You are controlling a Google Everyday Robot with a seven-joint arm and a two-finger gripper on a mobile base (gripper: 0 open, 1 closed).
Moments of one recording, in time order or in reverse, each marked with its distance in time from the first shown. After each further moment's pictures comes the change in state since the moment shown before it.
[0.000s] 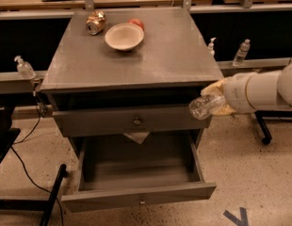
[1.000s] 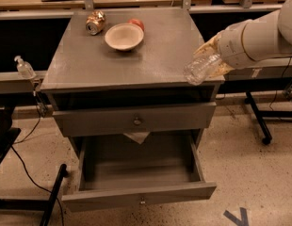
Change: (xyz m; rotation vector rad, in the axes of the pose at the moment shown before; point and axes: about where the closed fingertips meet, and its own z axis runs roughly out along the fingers) arm 0.001 -0.118 -0.032 0.017 0.007 -0.193
